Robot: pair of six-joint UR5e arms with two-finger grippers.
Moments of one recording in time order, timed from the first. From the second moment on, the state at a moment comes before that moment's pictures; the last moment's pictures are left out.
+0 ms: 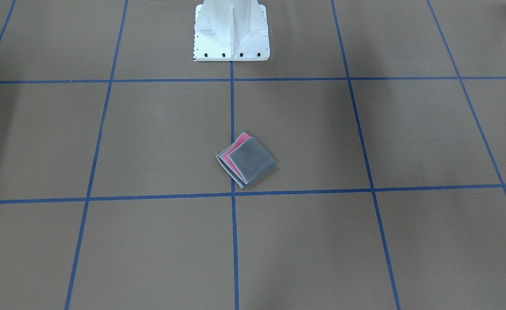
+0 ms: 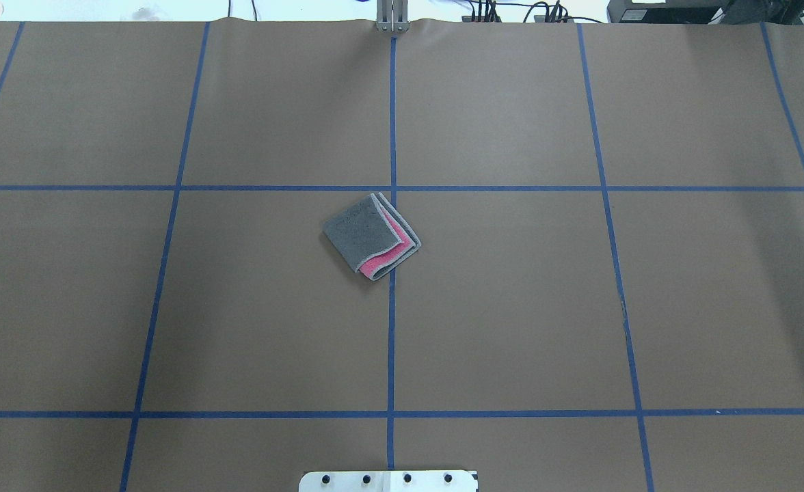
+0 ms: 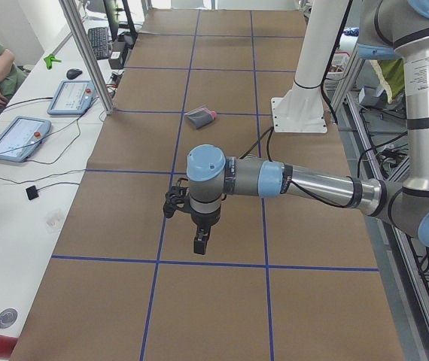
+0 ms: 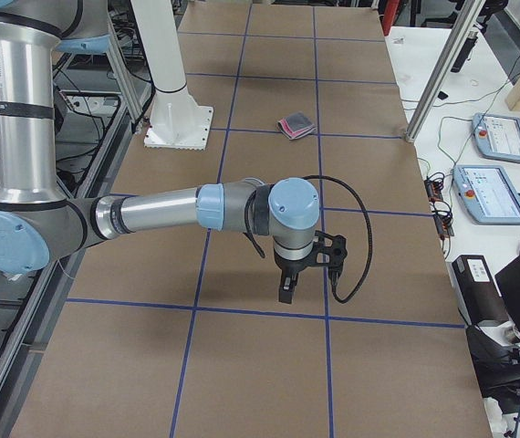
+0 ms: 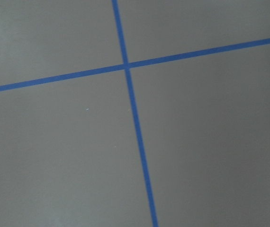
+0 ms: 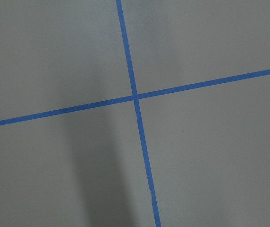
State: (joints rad) left arm -1.57 -1.40 -1.93 -1.44 -2.24 0.13; right arm 1.70 -1.61 1.79 -1.78 2.38 0.07
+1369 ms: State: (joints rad) left arm -1.57 -1.49 -1.83 -1.44 -2.24 0.14; right arm 1.52 -1.69 1.77 -1.49 2.35 0.26
